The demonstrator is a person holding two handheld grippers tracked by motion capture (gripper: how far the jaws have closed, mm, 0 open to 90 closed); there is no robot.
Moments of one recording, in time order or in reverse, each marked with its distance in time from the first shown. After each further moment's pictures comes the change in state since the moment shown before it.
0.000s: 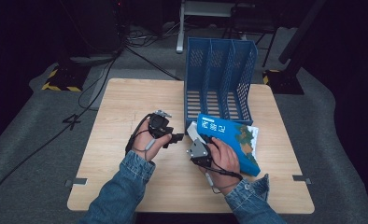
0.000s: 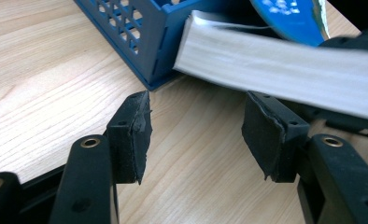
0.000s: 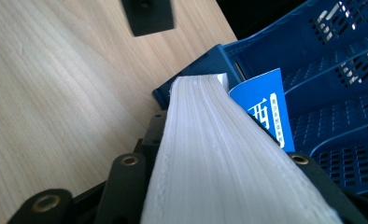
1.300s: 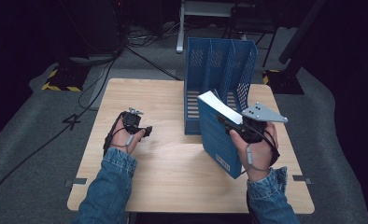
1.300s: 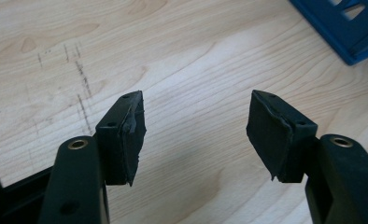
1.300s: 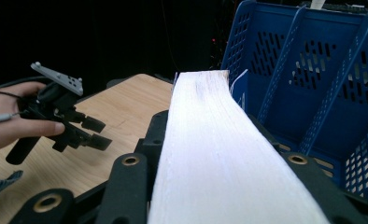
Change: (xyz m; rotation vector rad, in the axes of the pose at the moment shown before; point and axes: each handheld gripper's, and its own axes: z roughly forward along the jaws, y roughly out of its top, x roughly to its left) left arm 0.095 -0.036 -0.008 0.000 0.353 -0.040; right arm -0.120 -0.012 -0.076 -0.357 0.165 0.707
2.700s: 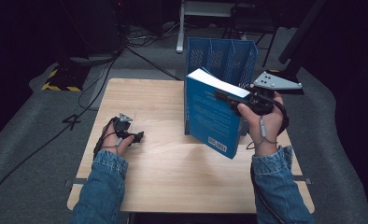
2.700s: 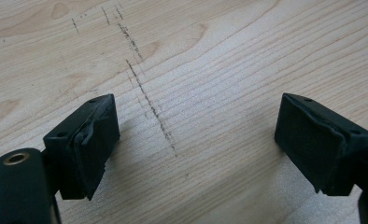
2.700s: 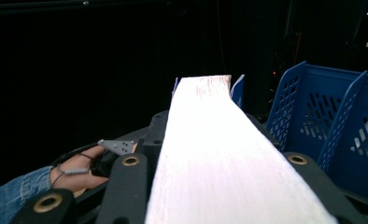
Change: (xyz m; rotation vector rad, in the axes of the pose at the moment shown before) left arm 0.043 -0.035 0.024 -0.050 0.003 0.059; right arm -0.038 0.060 0.014 -0.123 0.286 0.034
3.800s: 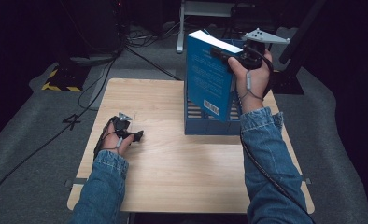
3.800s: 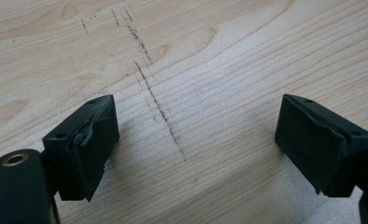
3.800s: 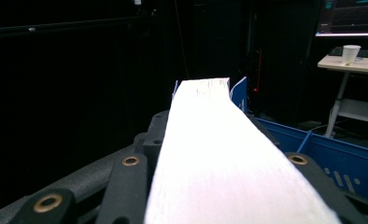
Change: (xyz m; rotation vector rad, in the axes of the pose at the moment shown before) left arm 0.003 0.001 0.001 -0.001 0.017 -0.016; right arm -0.055 0.062 0.064 -0.053 -0.135 0.018
